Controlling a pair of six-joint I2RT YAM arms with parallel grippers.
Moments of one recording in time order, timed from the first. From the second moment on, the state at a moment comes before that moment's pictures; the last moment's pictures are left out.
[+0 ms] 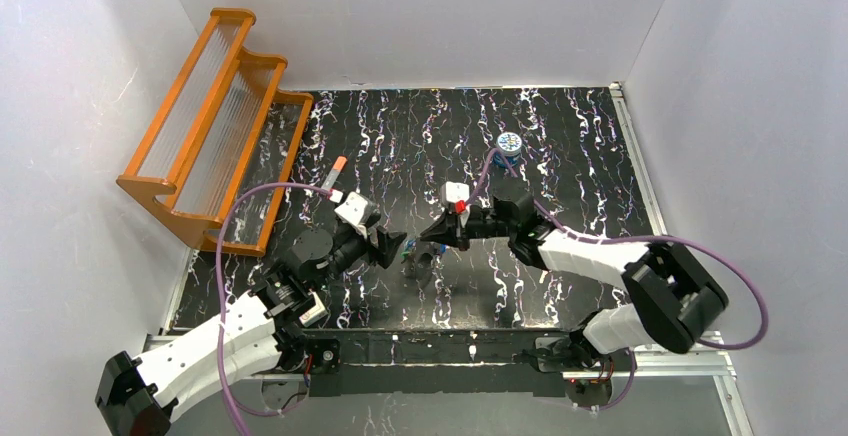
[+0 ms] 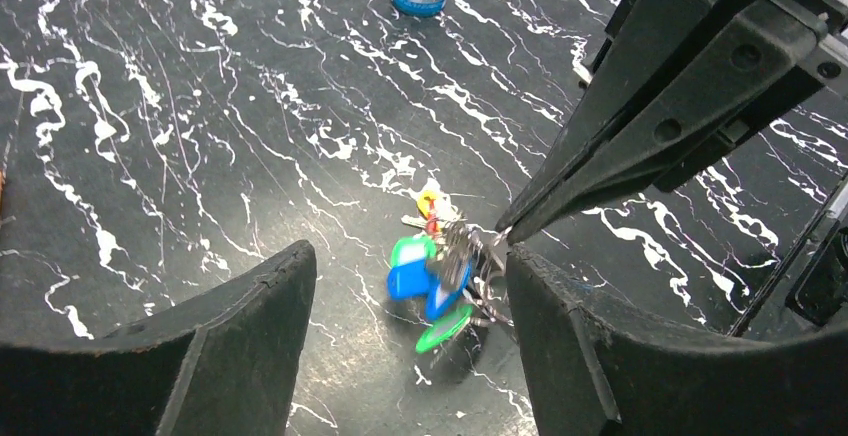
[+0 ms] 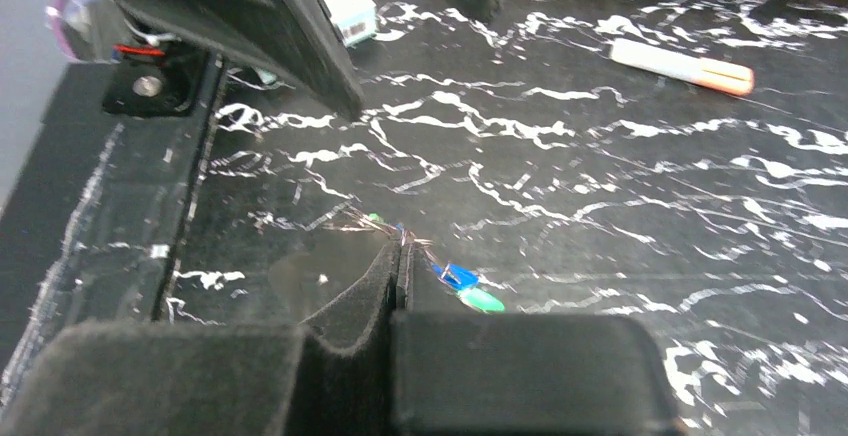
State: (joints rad) left arm -0.83 0.66 0.39 0.13 -0.09 -0.13; right arm 0.74 1.35 0.59 0.51 -0.80 -0.25
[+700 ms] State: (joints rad) left arm -0.83 0.70 0.39 0.13 -0.21 -0.29; right arm 0.78 1.49 0.60 0.68 -0.81 -0.03
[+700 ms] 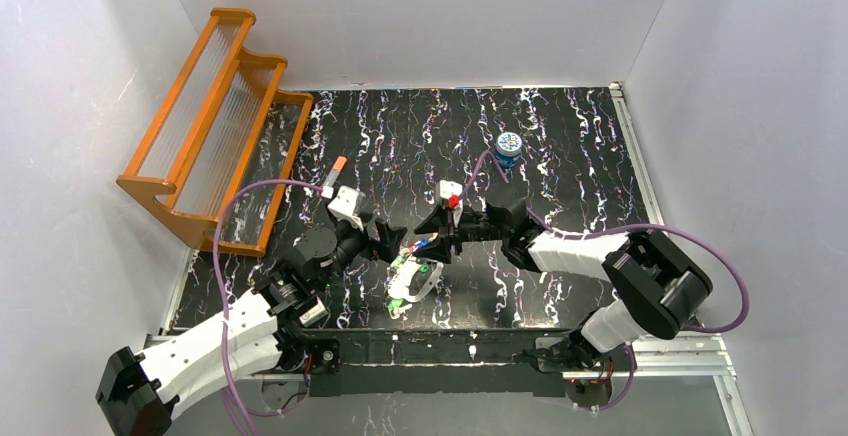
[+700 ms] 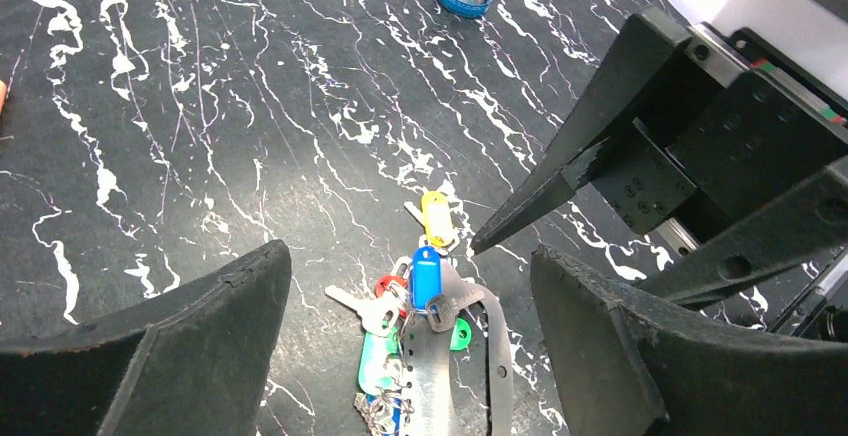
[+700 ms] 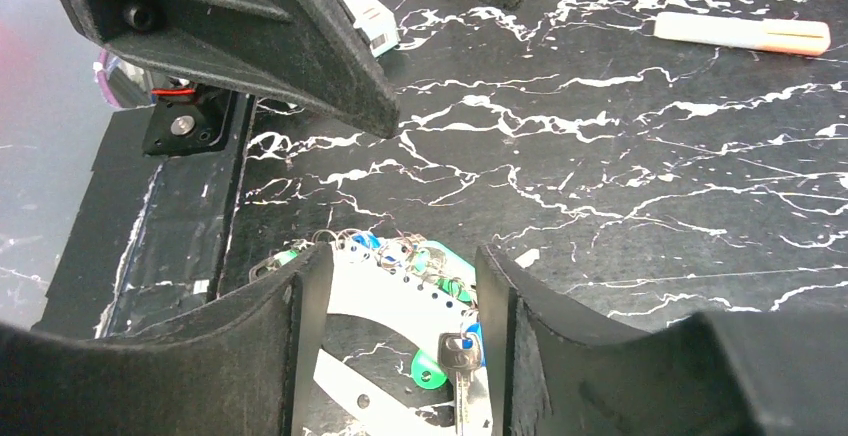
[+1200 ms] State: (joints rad) left arm -0.82 0.81 0.38 0.08 -0.27 -0.45; right arm 0.78 1.32 0.52 0.67 -0.46 0.03
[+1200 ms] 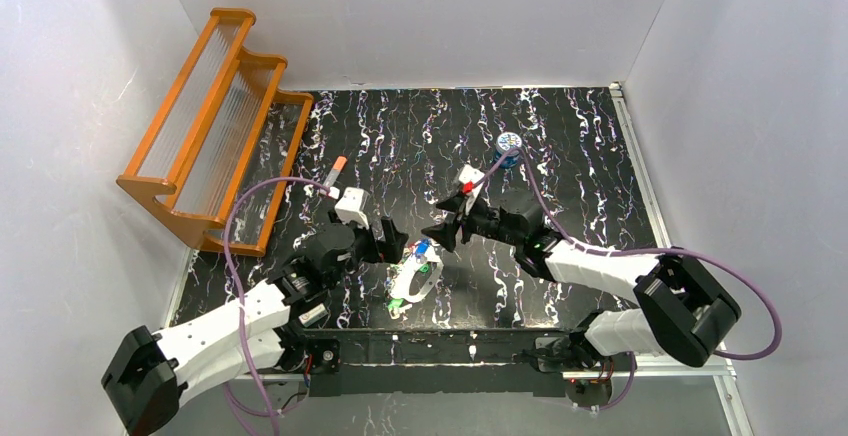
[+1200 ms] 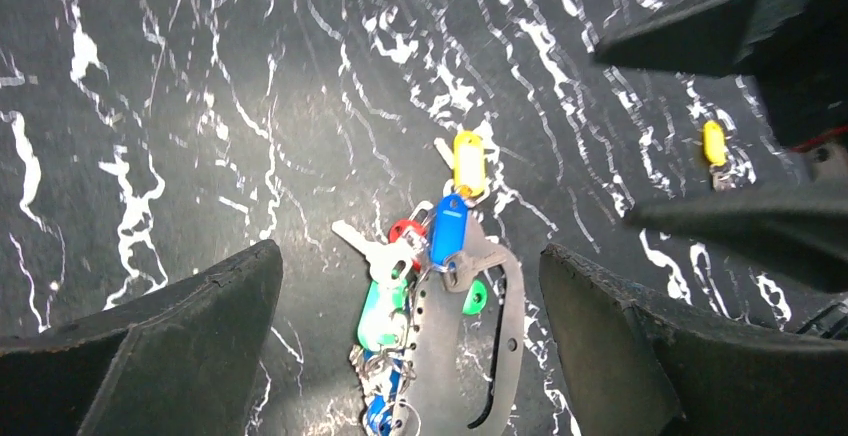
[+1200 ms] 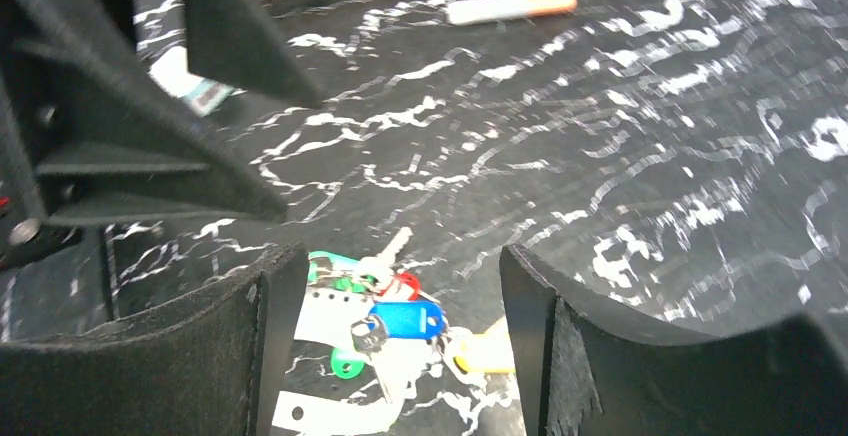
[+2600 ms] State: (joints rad) left arm -0.57 1.15 0.55 -0.25 -0.11 -0.72; right arm 0.96 1.63 0.76 0.09 -0.52 0.40
